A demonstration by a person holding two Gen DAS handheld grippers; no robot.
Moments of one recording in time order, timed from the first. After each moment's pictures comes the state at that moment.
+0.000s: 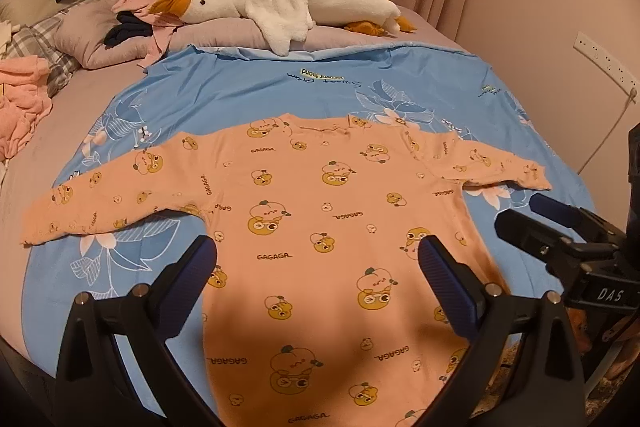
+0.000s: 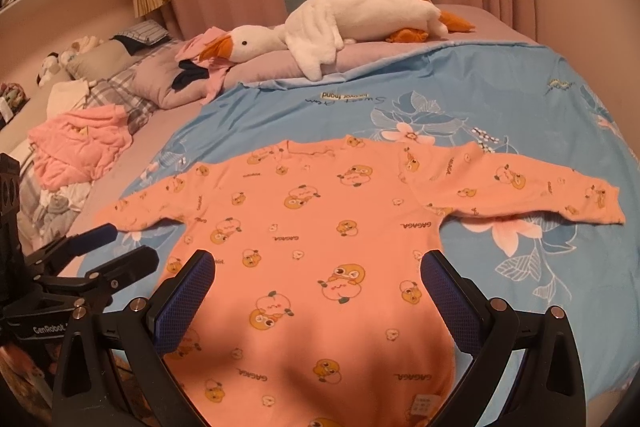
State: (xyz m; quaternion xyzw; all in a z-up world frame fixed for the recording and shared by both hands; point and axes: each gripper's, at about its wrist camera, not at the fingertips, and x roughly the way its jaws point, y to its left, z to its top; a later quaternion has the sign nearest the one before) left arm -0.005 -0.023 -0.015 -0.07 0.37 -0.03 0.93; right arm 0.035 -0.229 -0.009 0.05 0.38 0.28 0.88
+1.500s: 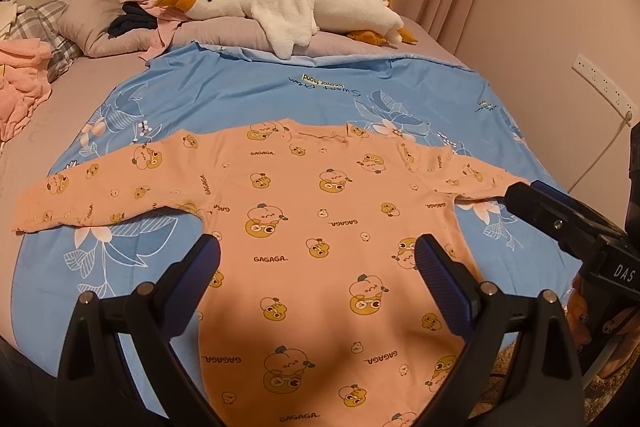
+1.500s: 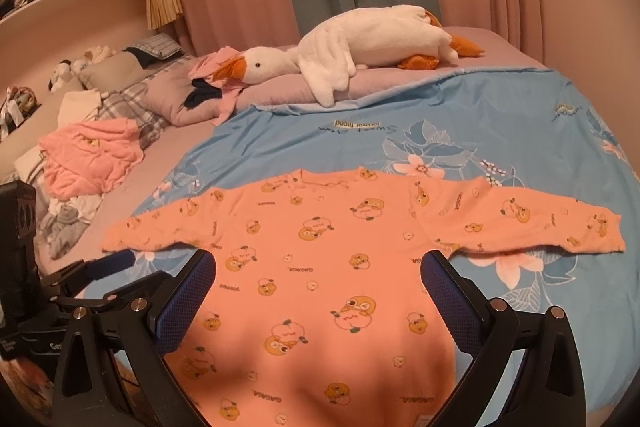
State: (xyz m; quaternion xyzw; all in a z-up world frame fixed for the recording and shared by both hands) left arm -0.006 -0.013 -0.008 -0.11 0.36 -0.03 0.92; right arm 0.040 -0.224 0.011 0.06 0.34 0.30 0.89
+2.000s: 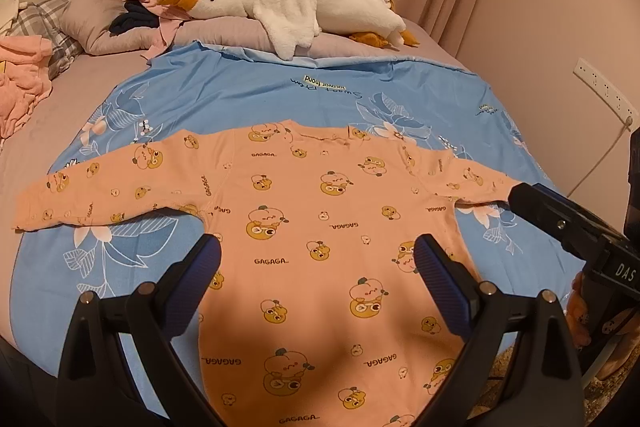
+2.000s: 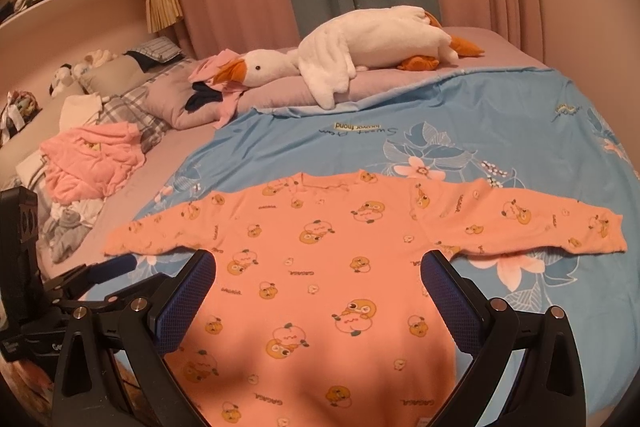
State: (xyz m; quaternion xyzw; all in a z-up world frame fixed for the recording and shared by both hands) left arm -0.005 -0.009 -0.008 -0.11 0.36 -0.03 0.93; right arm 0.043 -0.225 0.012 0.06 0.34 0.30 0.89
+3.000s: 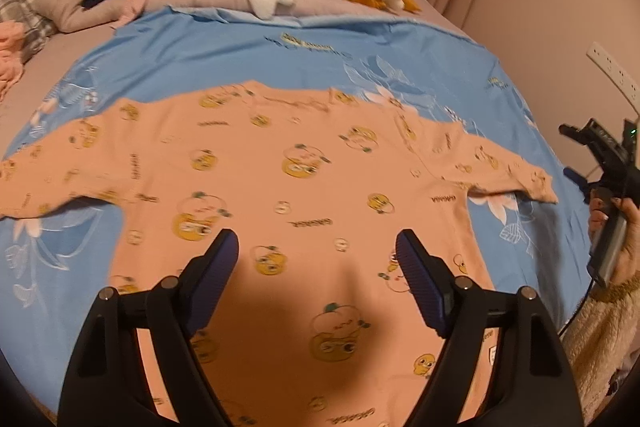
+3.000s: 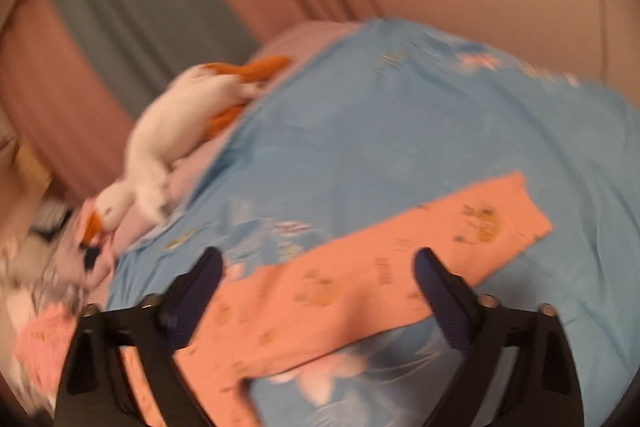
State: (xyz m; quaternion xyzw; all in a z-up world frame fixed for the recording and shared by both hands) left arm 0.064 -0.062 -0.065 -0.11 0.41 -0.04 0.90; right arm 0.191 -0.440 -0.064 0.30 0.36 0.07 0.88
